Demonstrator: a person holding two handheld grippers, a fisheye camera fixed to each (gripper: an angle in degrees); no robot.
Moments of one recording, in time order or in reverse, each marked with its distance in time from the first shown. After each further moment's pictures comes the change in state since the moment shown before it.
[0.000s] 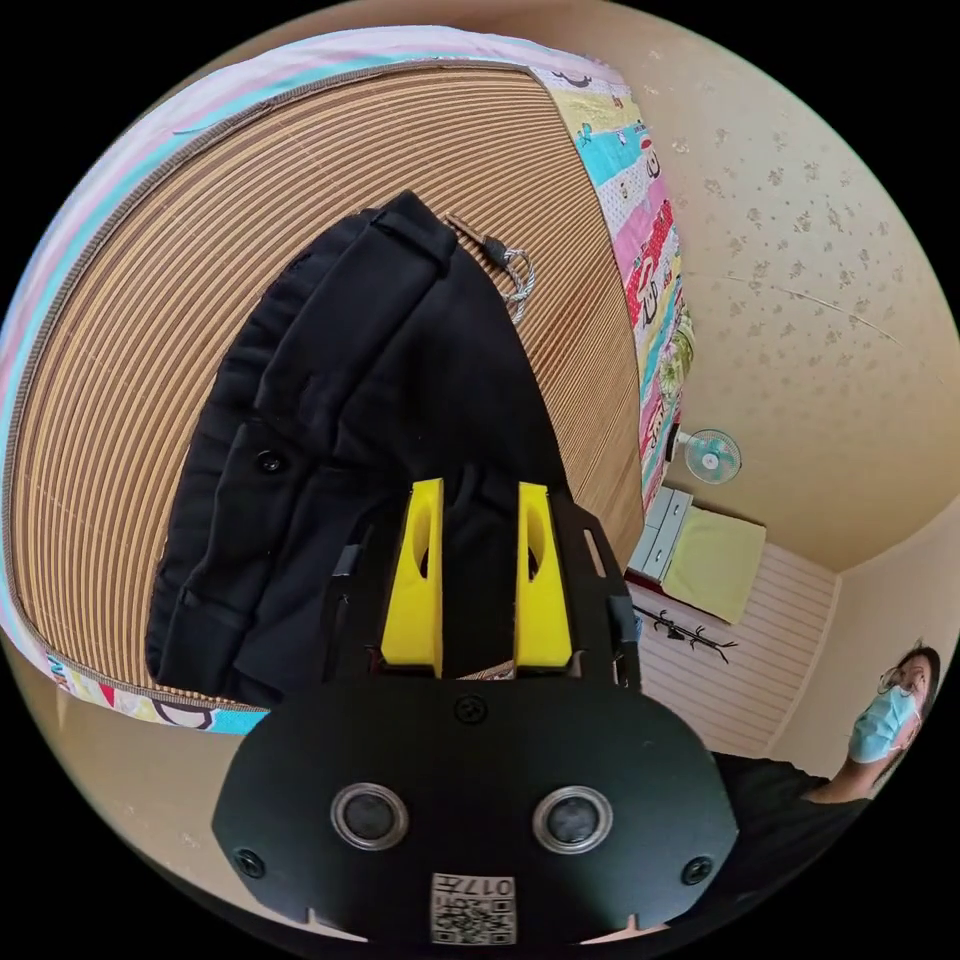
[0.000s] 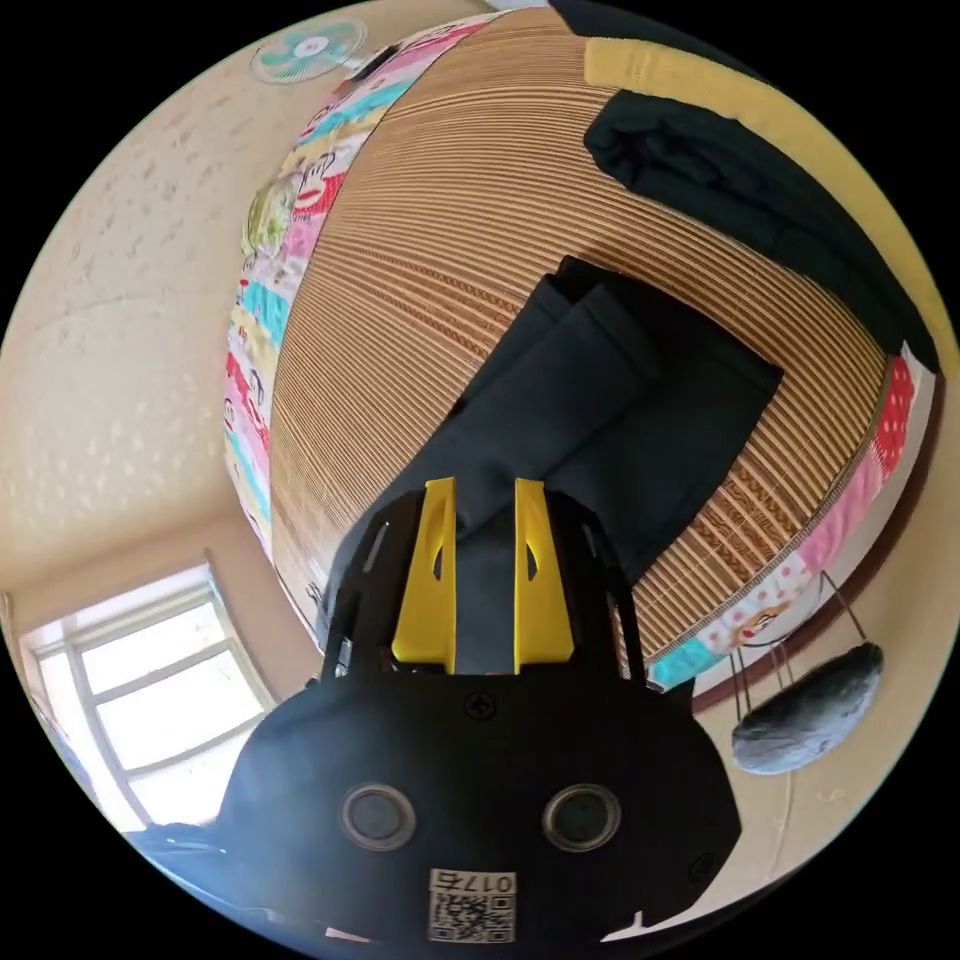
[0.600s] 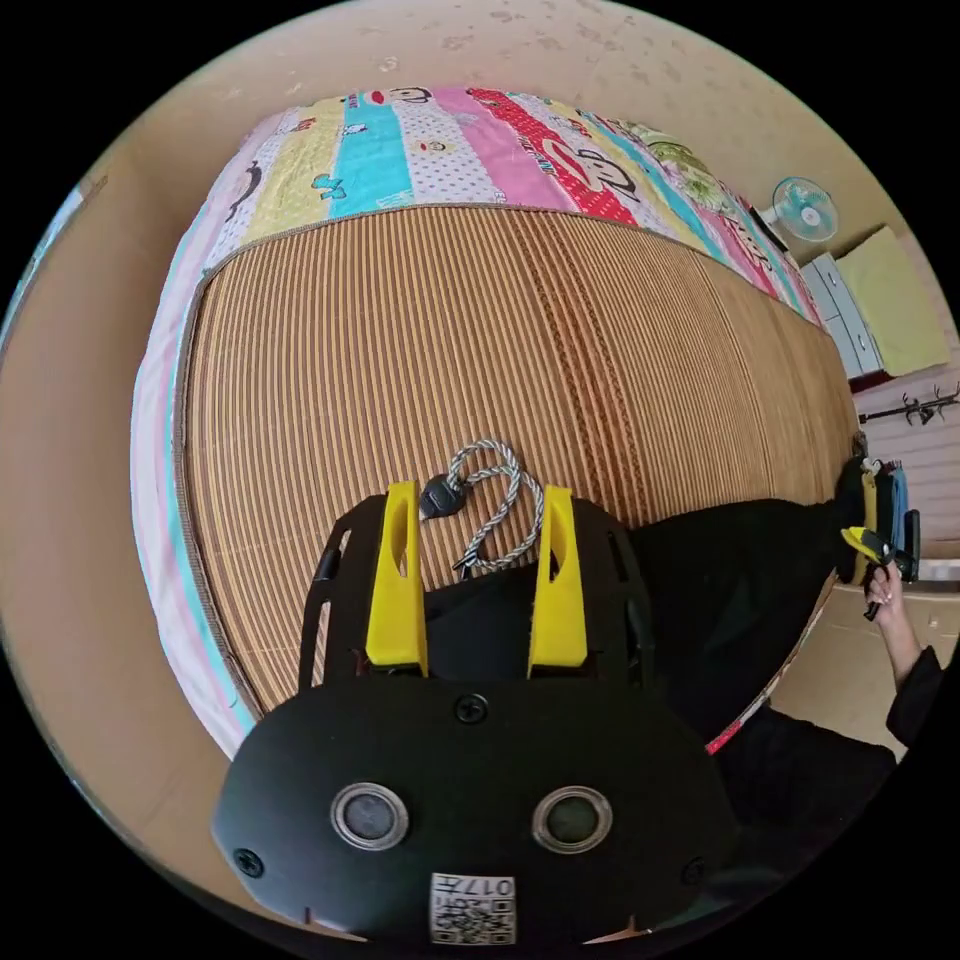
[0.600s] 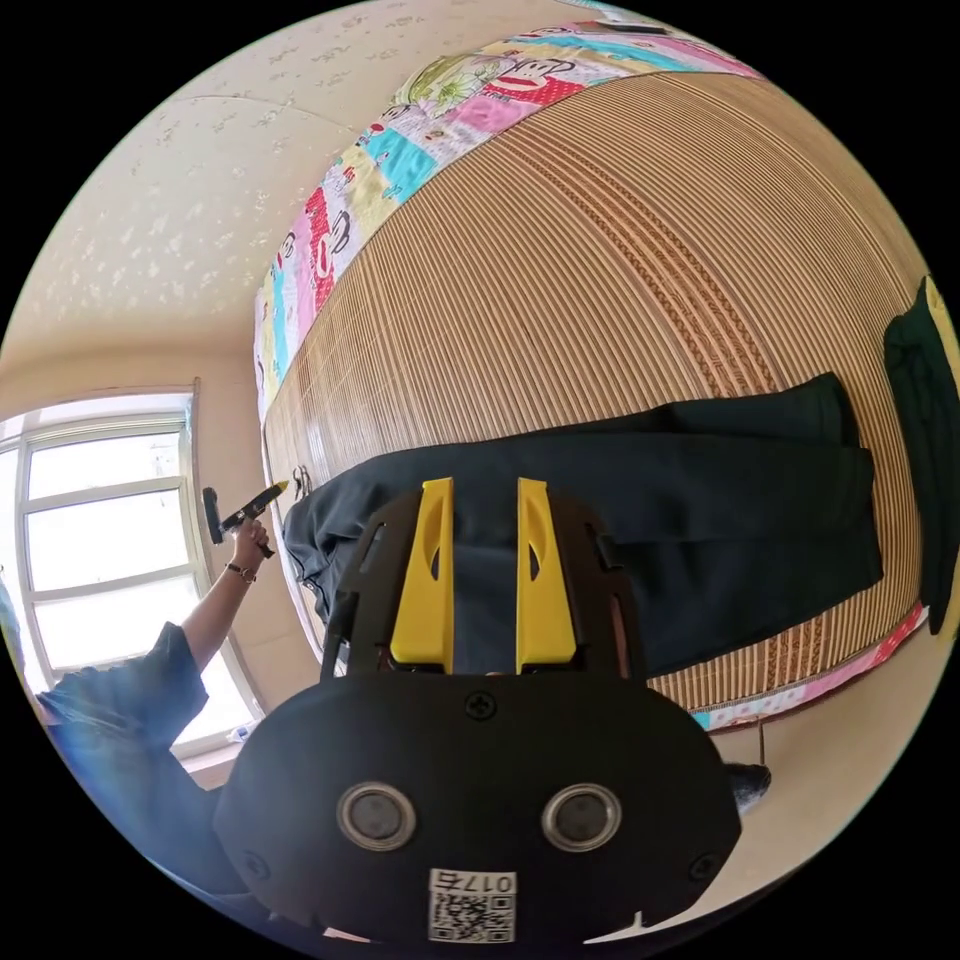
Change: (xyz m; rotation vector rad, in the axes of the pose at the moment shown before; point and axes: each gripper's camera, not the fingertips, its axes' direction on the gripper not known) left arm 0.167 -0.096 0.101 -0.067 -0.758 0.802; right arm -0.064 0.037 0.056 -0.266 0.113 -0.491
